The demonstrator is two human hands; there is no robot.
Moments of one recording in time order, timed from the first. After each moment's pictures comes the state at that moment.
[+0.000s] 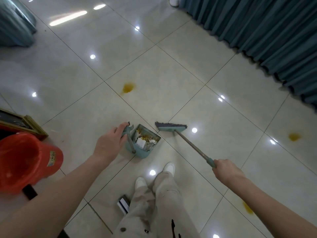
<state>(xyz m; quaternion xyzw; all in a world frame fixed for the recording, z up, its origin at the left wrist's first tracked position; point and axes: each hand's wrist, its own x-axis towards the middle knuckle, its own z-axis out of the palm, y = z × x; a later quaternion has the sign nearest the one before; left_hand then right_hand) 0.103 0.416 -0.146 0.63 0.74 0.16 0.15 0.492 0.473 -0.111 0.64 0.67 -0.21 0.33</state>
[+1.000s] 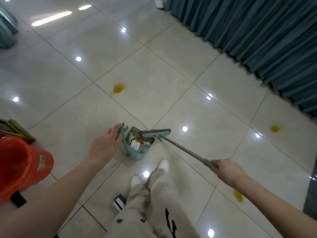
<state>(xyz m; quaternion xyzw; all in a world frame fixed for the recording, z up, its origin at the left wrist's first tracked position) 0.102 0.390 -0.142 0.64 0.74 0.14 0.16 0.513 0.431 -0.072 0.65 0.66 -0.24 0.29</state>
